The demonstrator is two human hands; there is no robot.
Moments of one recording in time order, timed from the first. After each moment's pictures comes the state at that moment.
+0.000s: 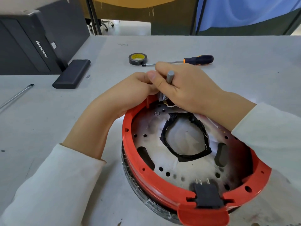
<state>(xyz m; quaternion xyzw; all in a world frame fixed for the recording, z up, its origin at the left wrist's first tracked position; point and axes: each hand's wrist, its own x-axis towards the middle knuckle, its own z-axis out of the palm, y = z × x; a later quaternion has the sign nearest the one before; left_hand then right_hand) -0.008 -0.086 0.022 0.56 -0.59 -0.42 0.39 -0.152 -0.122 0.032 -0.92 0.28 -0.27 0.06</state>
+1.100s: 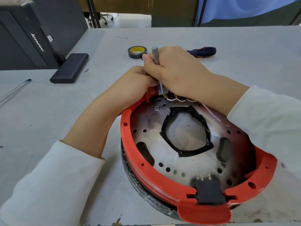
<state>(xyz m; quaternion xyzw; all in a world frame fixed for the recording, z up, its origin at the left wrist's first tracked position) -0.013 -0.087 0.017 0.52 -0.57 -0.45 0.45 -0.131 -0.135 0.041 -0.90 0.35 -0.23 0.12</state>
